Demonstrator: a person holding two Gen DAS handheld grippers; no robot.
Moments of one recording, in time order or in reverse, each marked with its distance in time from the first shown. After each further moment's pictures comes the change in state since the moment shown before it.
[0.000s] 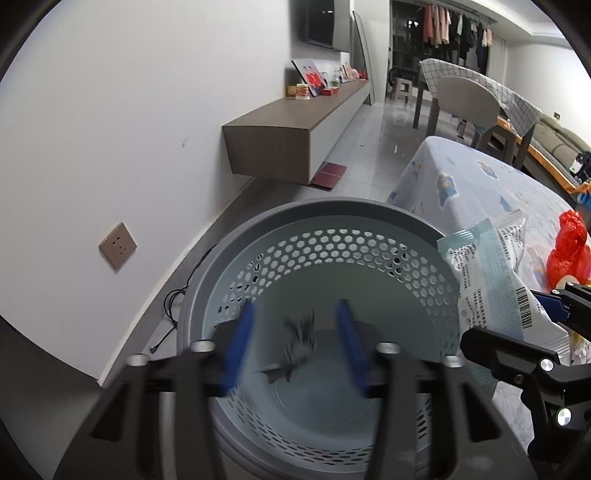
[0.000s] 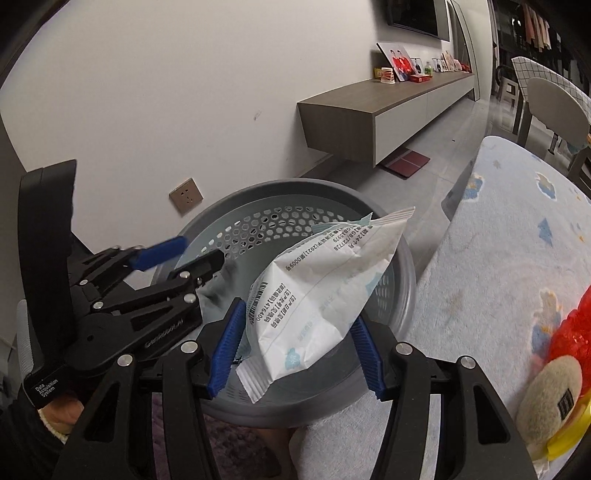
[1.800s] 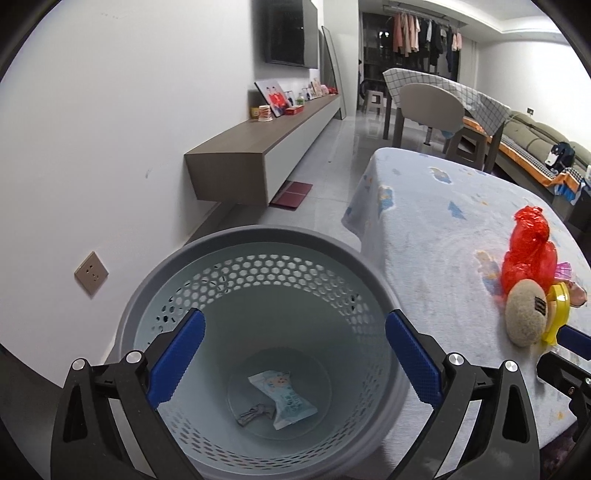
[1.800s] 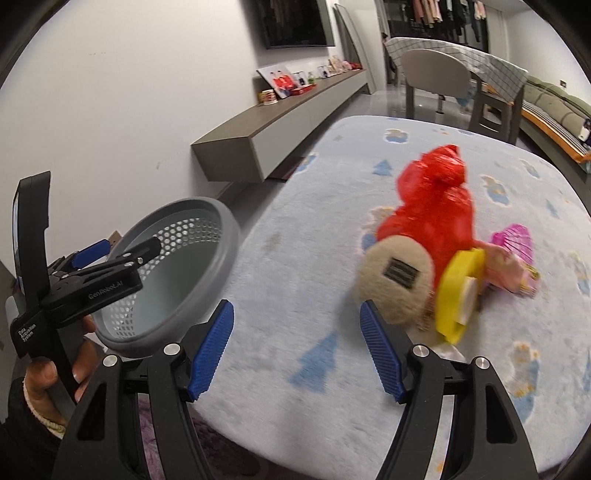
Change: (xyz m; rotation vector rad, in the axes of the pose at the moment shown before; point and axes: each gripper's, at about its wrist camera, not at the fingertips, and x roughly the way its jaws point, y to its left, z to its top) left arm -0.023 -0.082 0.006 0.073 -0.071 -0.086; right arm -0.108 -0.091 -0.096 0.295 -0.126 -0.256
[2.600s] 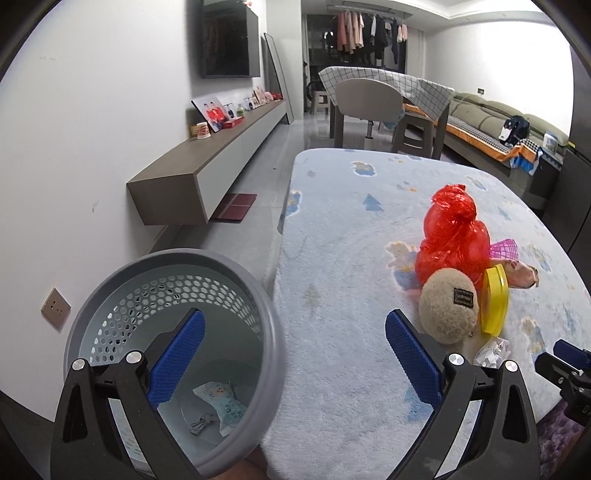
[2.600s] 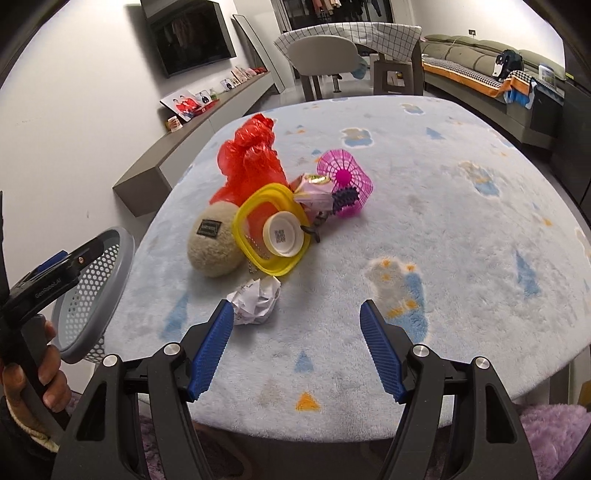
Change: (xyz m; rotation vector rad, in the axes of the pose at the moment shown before) left arm -0.016 -0.092 0.000 0.138 -0.023 -0.139; right arm -0.047 -0.107 -0.061 0.271 -0.031 -0.187
